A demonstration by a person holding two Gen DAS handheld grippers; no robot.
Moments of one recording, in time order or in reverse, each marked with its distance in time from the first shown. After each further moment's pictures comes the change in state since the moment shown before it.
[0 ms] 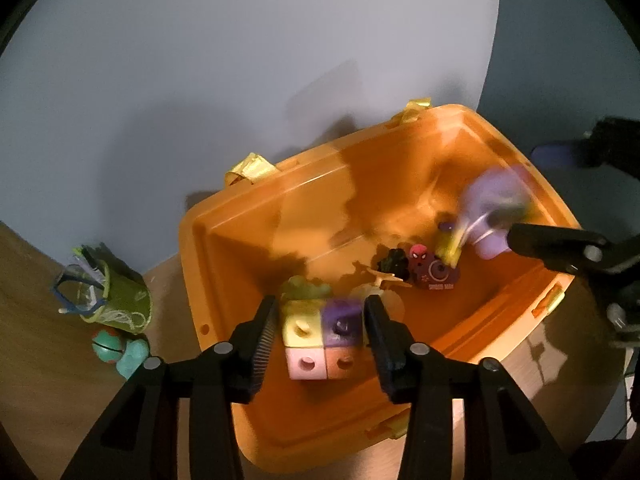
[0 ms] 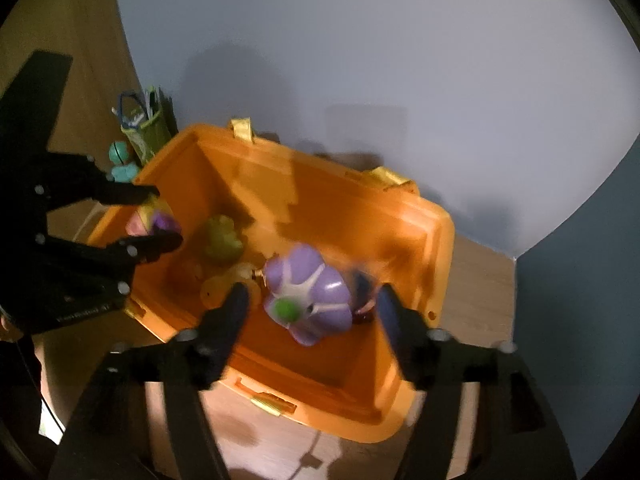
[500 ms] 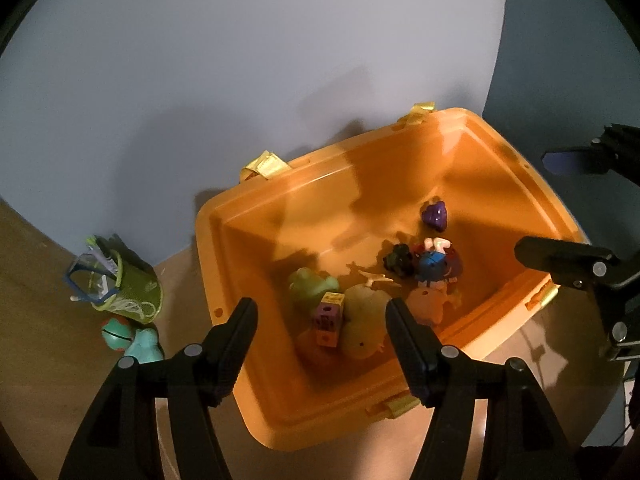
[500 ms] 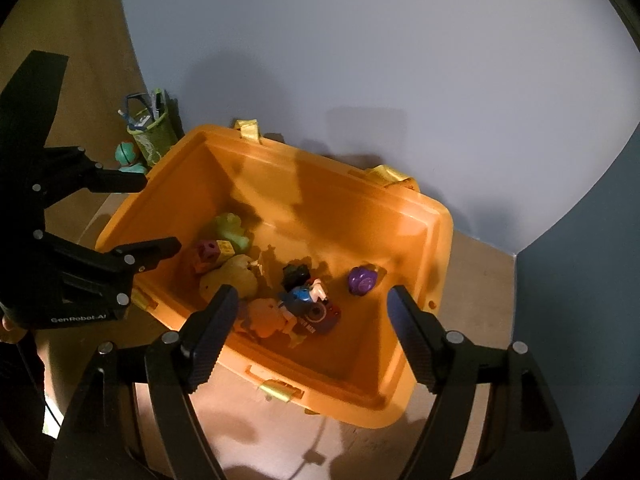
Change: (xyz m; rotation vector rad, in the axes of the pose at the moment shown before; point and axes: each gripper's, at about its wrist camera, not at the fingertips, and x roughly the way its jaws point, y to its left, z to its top) left arm -0.015 -0.002 -0.004 -0.012 0.000 0.019; right arm -0.008 0.004 -0.005 -0.001 0.012 0.016
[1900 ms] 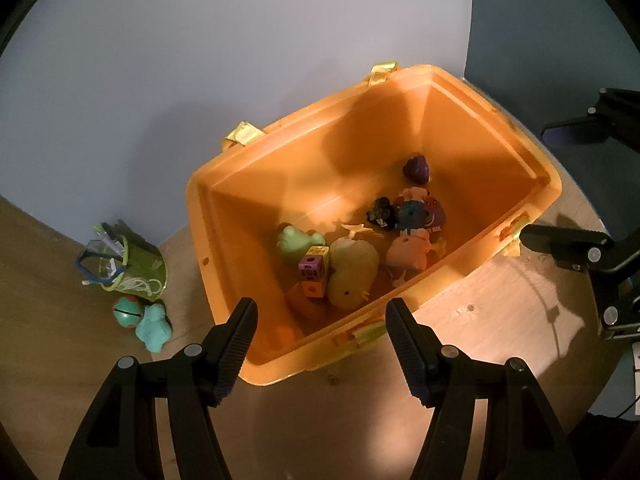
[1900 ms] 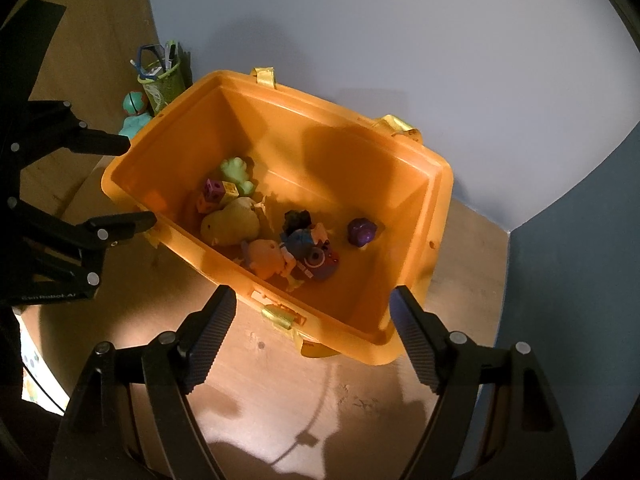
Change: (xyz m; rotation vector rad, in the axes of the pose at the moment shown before) left arm -0.018 -0.026 -0.022 0.081 0.090 0.025; right arm -0.006 0.009 -0.029 -0.079 0.103 -0.024
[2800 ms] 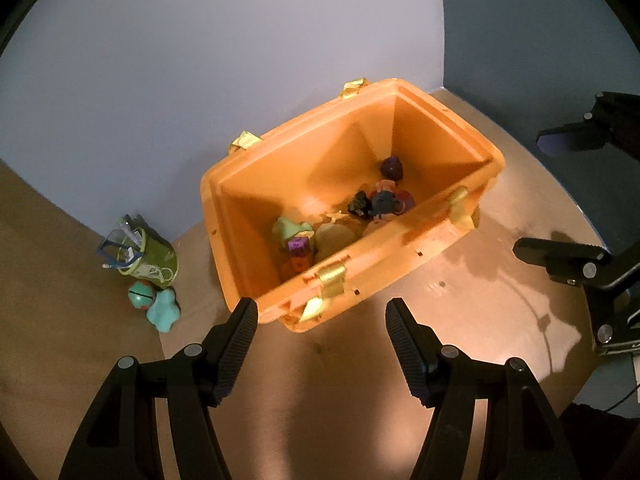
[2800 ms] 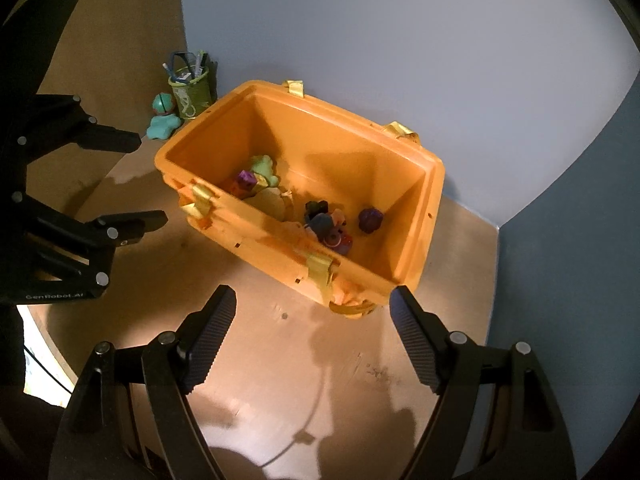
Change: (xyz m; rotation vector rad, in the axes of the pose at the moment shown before) left arm -0.057 -0.026 -0.041 0.007 -0.059 0.019; right arm -0.056 0.032 -0.044 -0.028 -0.074 -0.015
